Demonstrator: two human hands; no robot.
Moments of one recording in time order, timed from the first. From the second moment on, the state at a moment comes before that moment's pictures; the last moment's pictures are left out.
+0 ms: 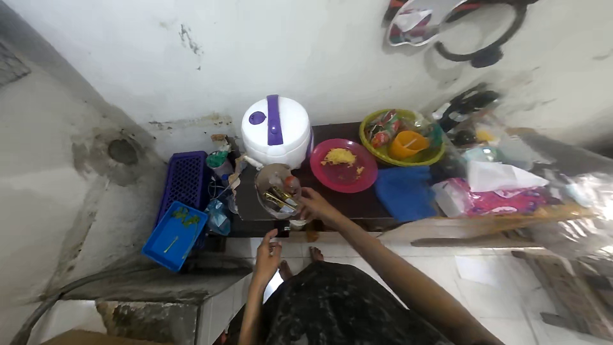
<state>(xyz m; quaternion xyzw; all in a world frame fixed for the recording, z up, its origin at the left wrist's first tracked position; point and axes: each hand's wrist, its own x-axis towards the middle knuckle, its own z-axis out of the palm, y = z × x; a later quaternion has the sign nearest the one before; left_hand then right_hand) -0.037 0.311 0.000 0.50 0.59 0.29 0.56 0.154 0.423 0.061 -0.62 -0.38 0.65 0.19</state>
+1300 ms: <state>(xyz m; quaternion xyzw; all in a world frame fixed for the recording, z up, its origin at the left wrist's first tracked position) -0.295 0.356 -0.187 -0.22 0.67 0.56 0.43 0.330 0.162 -0.054 -0.88 0.03 0.46 0.12</state>
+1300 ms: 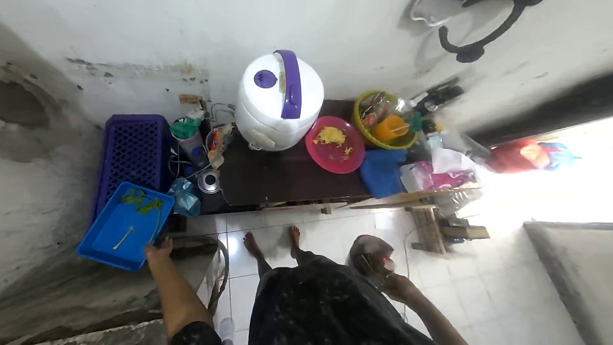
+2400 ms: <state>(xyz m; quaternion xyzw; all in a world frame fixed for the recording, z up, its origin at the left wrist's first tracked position) 0.255 0.038 -0.211 0.11 0.79 -0.13 0.59 0.470 0.202 -0.179 -0.76 -0.30 0.57 -0.07</state>
